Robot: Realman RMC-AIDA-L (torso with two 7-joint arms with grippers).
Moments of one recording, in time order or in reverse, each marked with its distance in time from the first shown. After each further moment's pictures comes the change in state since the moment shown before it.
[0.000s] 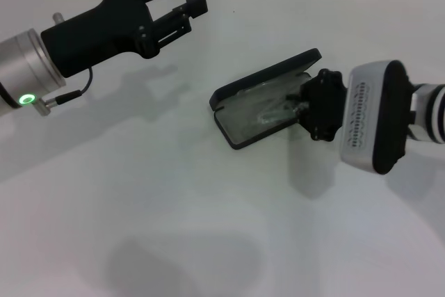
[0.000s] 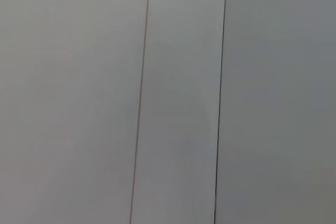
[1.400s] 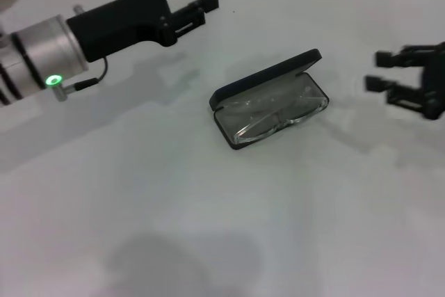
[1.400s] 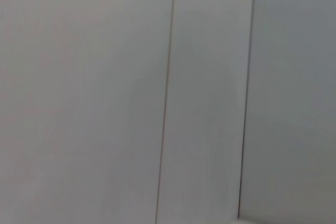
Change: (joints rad) left arm -0.076 0.001 0.015 -0.039 0.053 -0.174 -0.027; right arm -0.049 -0.015 0.838 0.145 0.304 -0.885 0.024
